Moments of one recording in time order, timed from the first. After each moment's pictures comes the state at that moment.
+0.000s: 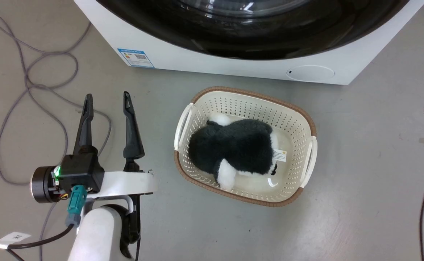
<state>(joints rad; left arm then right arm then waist) -0.27 0.05 -0.11 -0.04 -0.08 0.21 -0.23 -1.19 -0.38 0.11 0.74 1.37 0.13 0.43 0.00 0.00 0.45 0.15</state>
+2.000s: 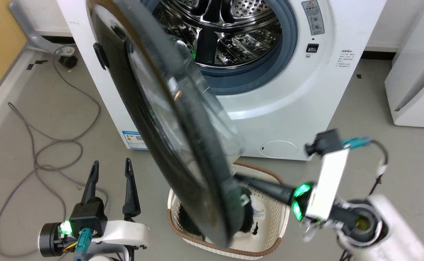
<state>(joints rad) -0.06 0.05 -0.06 0.07 -0.06 0.16 -0.26 -0.40 -0.22 0.42 0.13 1.58 0.13 0.69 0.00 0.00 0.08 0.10</state>
